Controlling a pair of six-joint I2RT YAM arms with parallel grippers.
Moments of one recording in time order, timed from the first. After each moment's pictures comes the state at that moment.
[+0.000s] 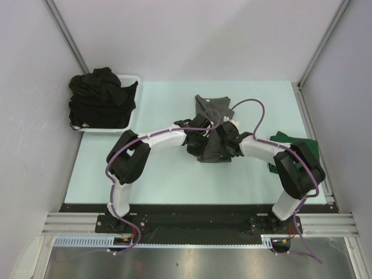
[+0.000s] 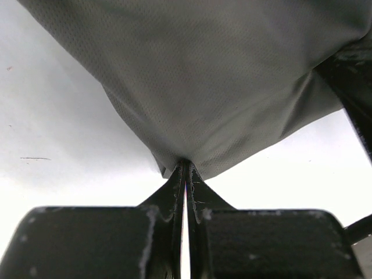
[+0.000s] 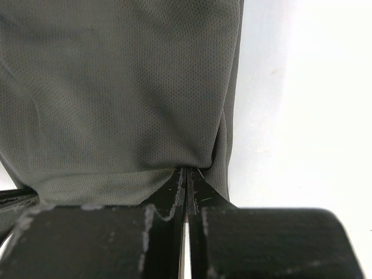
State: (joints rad) left arm -0.77 2.01 1.45 -0.58 0.10 -0.36; right arm 0.58 1.69 0.97 -0.35 0.26 0.57
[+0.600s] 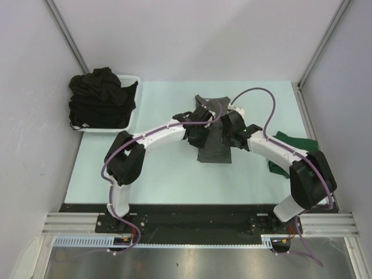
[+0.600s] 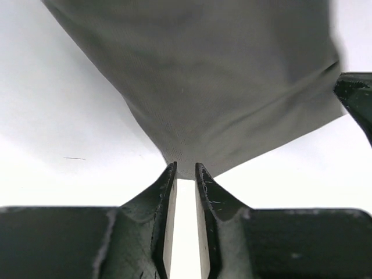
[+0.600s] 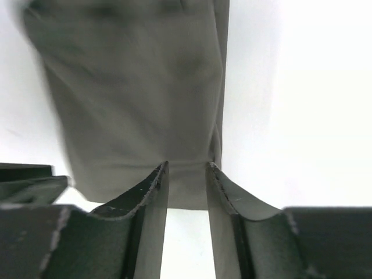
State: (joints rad) left arm -0.77 2.00 1.54 -0.63 0.03 -0.33; right arm 0.57 1.58 1.05 -0.44 0.29 0.54
